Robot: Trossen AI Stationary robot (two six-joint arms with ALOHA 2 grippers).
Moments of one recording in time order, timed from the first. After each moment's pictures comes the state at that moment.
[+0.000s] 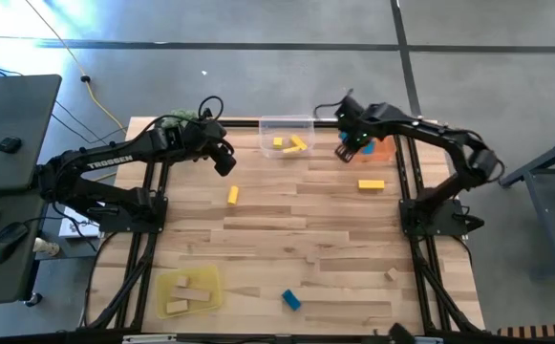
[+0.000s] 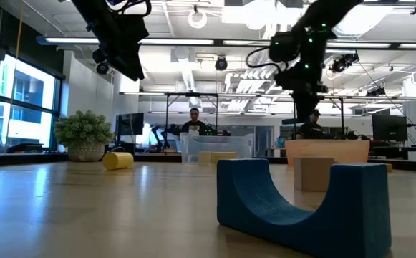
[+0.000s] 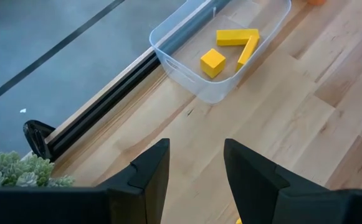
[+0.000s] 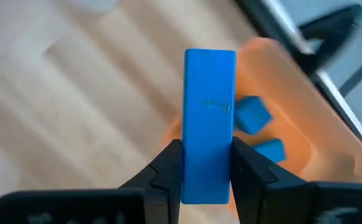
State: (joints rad) left arm 0.50 1.16 0.99 -0.68 -0.33 -0.21; right arm -0.67 1.53 1.17 -0.93 0.17 0.01
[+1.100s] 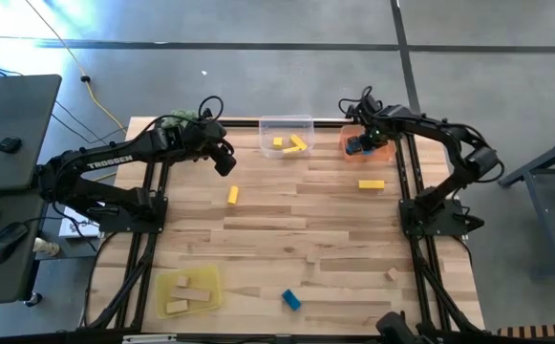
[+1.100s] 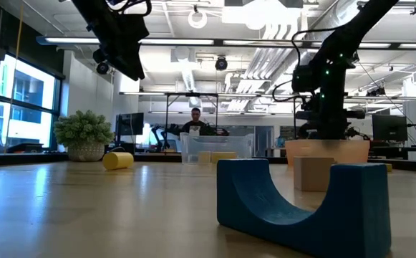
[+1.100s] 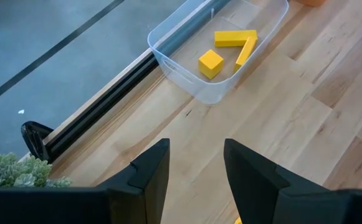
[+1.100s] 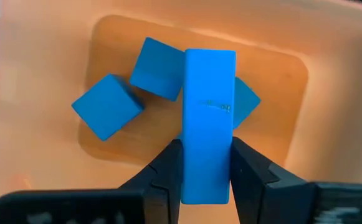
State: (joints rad) left arm 0.50 1.16 0.99 -0.68 -0.32 -0.21; right arm -0.95 1.55 0.95 -0.75 0.12 0.31
